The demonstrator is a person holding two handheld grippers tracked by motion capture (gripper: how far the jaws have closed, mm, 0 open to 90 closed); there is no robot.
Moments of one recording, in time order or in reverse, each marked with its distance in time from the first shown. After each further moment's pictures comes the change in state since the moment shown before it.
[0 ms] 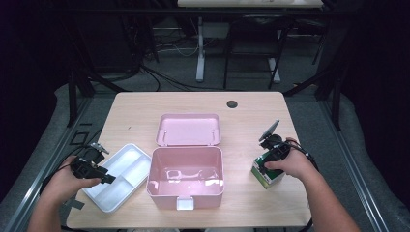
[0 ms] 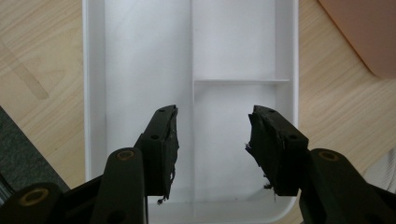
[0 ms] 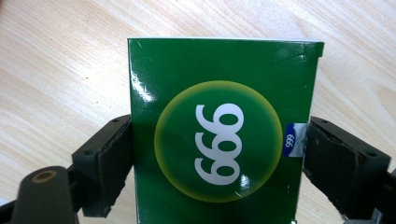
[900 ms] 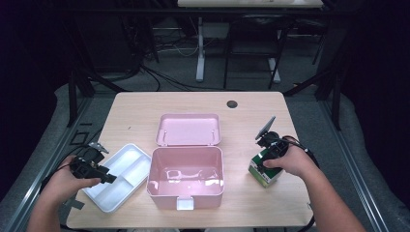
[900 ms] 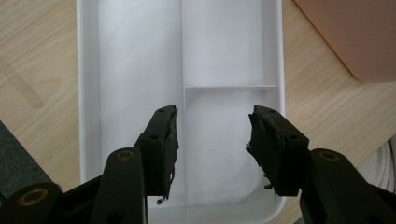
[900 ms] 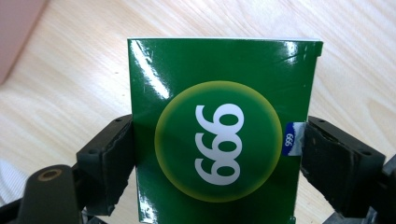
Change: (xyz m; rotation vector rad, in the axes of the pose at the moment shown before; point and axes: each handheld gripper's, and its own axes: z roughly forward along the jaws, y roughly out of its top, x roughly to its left) left arm -0.003 0.001 -0.004 -0.023 -0.023 0.015; right arm 0.016 0.007 -0.023 0.003 0.010 -0.089
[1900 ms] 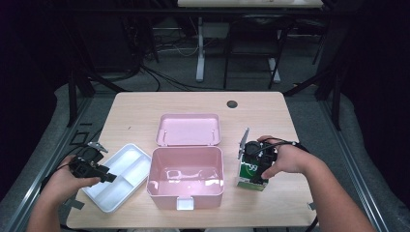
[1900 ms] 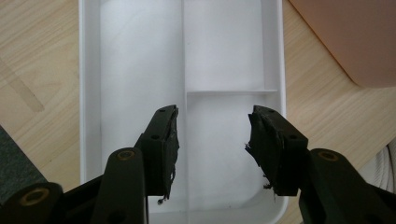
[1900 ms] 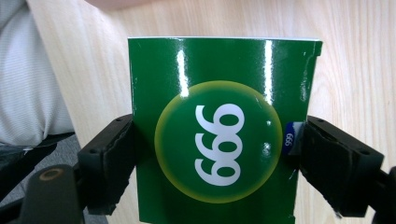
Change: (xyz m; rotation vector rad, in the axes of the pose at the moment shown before) left arm 0.003 0.000 0.001 -0.016 -0.010 -0.006; right arm 0.054 0.007 -0.015 -0.083 0.086 -0.686
